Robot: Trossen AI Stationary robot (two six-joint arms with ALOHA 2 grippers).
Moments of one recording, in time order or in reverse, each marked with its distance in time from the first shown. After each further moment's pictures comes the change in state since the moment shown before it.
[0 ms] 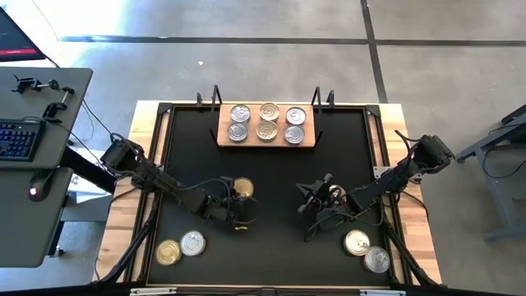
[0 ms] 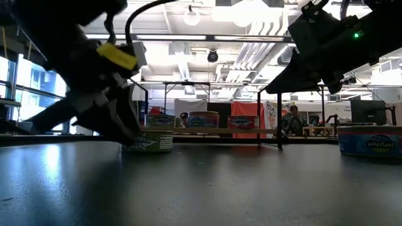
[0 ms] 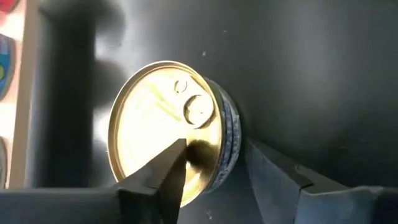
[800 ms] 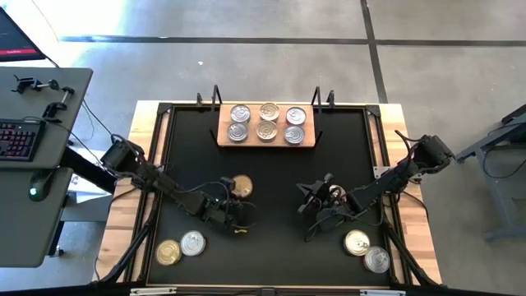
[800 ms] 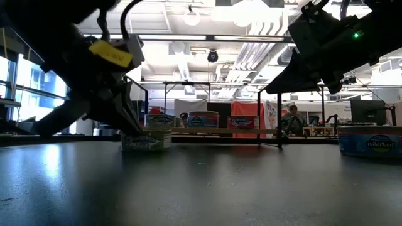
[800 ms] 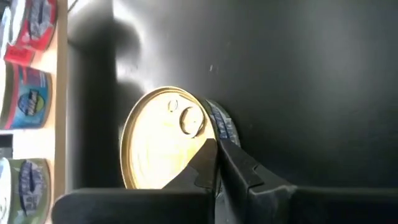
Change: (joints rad) left arm -0.032 0.008 0.006 0.024 -0.102 0.122; right arm 0.000 0.000 0.000 0.000 0.000 0.003
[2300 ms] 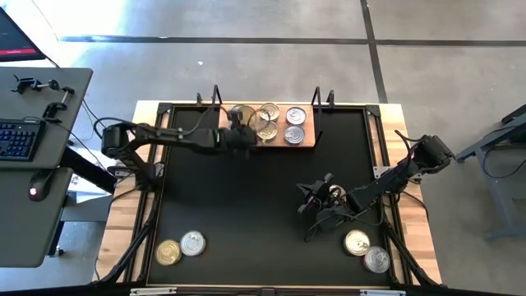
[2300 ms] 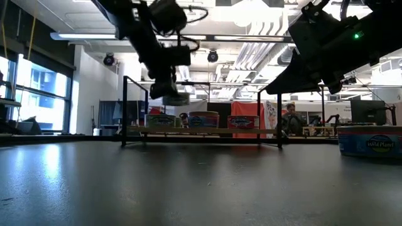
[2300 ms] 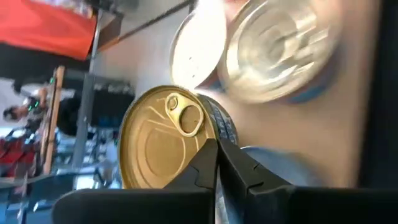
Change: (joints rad) left arm 0.691 -0.100 0.180 0.097 0.003 0.549; right arm 0.000 0.000 0.000 -0.007 0.000 -0.003
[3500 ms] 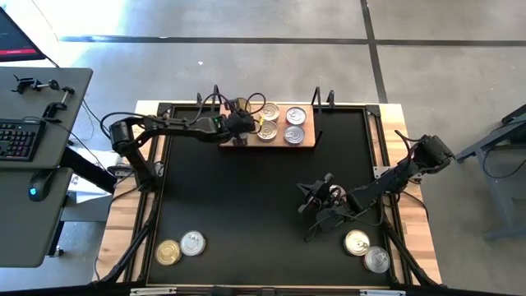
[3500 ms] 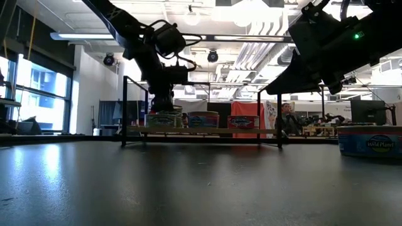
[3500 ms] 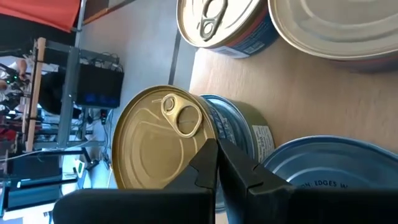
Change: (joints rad) left arm 0.166 0.079 0.000 0.059 0.099 0.035; right arm 0.000 0.000 0.000 -0.006 -0.001 0.007
